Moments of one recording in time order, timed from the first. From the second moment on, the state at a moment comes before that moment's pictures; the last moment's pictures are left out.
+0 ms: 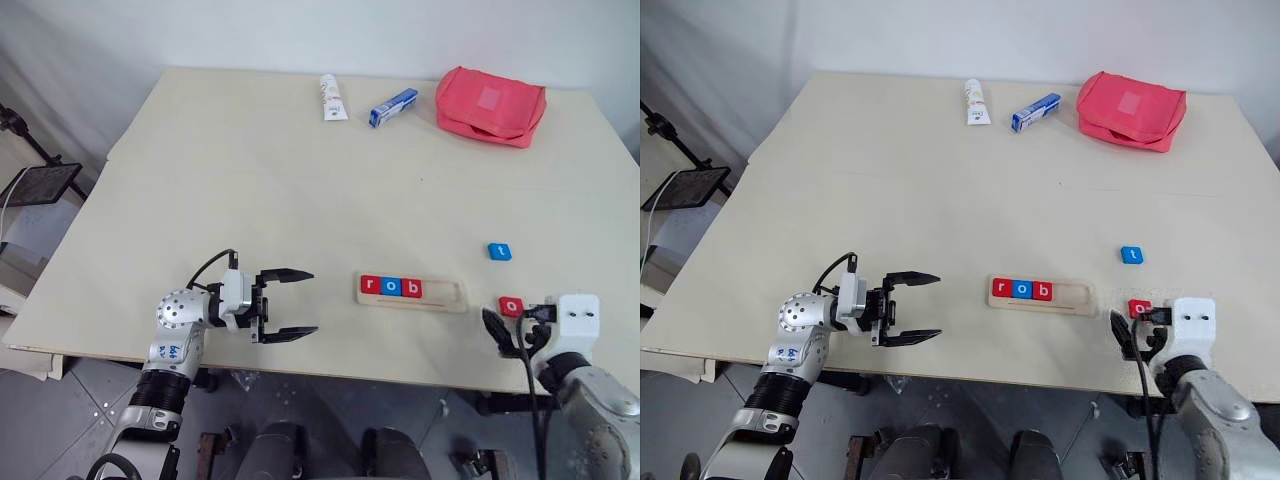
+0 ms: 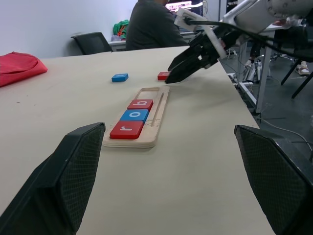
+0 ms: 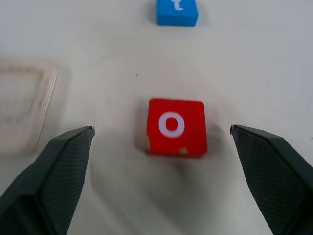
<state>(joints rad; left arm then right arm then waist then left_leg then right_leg) -0.39 0.37 -0.04 0.32 -0.40 -0.32 -1.33 0.22 -0.48 -0.45 -0.54 0.42 0.74 0.29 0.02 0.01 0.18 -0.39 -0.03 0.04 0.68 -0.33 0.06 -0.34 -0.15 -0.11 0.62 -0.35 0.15</state>
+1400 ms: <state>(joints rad) -0.34 0.37 -0.03 0.28 -0.40 -0.34 -1.31 -0.42 -1.12 0.07 0.44 0.07 0.01 1.40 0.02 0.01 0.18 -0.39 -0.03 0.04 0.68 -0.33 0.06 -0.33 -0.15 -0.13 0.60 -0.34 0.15</state>
